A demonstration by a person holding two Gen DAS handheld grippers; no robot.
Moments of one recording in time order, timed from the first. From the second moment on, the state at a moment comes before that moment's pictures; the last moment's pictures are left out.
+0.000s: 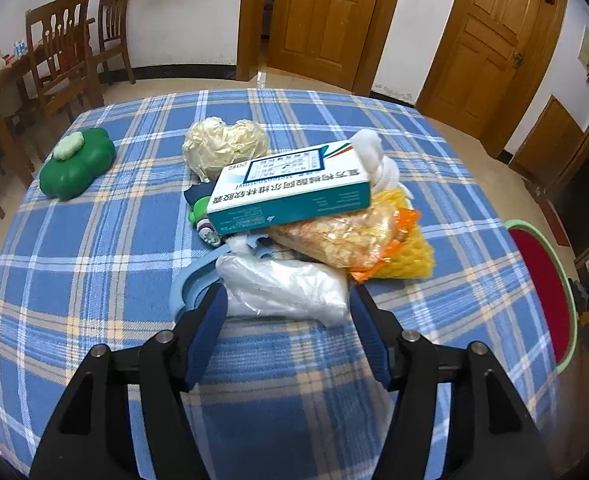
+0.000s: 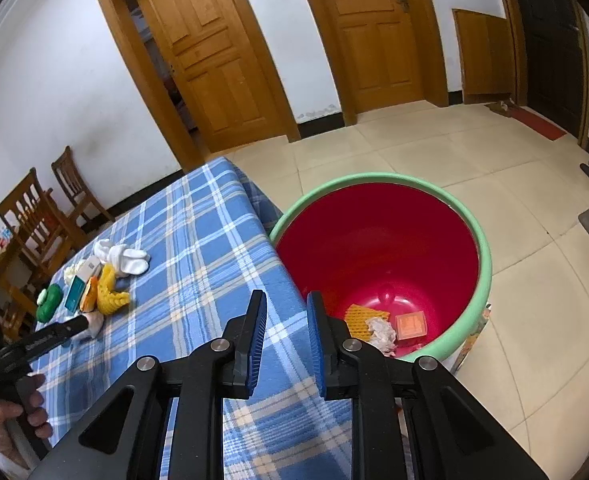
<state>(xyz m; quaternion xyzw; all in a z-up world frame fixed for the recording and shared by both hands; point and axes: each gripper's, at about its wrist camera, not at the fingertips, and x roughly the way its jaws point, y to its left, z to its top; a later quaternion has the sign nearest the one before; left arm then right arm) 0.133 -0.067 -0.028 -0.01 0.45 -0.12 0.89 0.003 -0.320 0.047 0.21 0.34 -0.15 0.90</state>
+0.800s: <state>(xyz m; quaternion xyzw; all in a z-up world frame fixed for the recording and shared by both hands) 0.131 -0.077 -0.046 0.02 0.43 -0.12 0.89 0.011 -0.302 0.037 0.21 0.36 -0.13 0.90</state>
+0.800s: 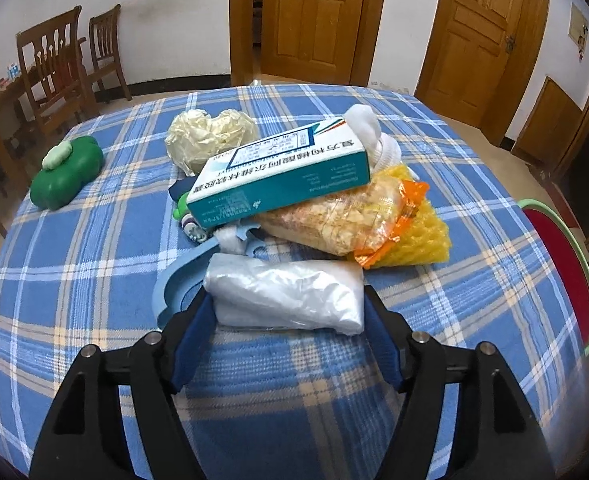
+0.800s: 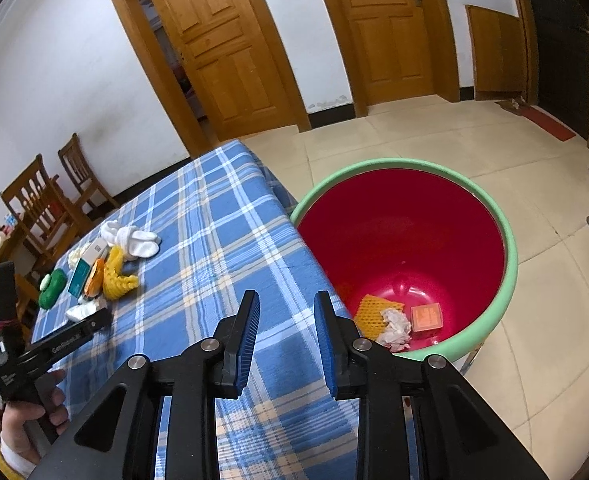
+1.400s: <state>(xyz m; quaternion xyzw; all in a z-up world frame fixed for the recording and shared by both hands) 0.097 -0.035 -0.009 -0.03 0.40 -0.14 0.90 0.045 -0.255 0.045 0.17 0.38 -0.05 0.91</state>
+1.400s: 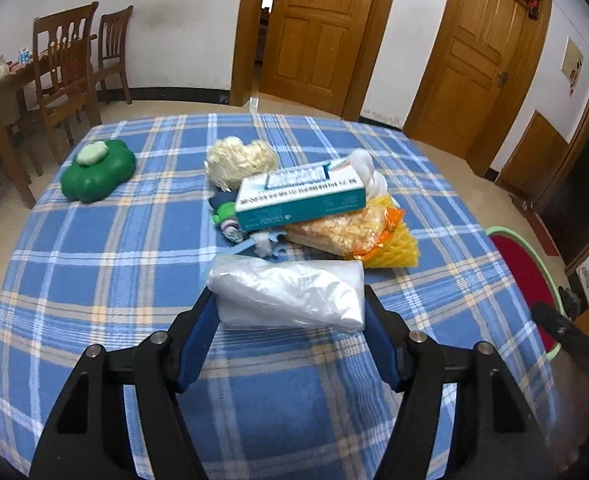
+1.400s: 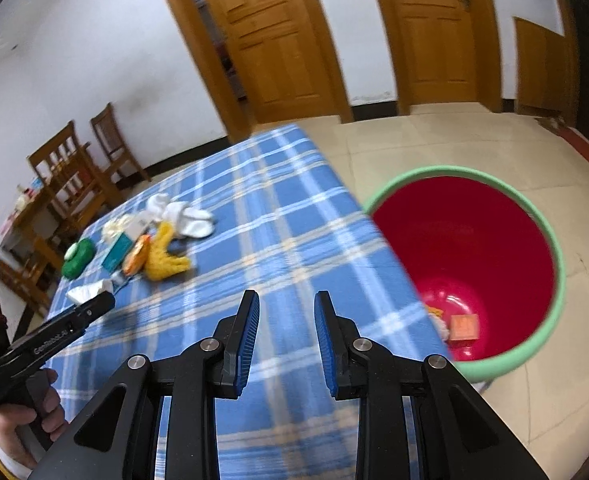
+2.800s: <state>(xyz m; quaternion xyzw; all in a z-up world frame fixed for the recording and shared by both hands) 0.094 0.014 0.001 -0.08 0.39 -0.06 0.91 0.137 -0.177 0.021 0.08 0.44 0.10 0.89</state>
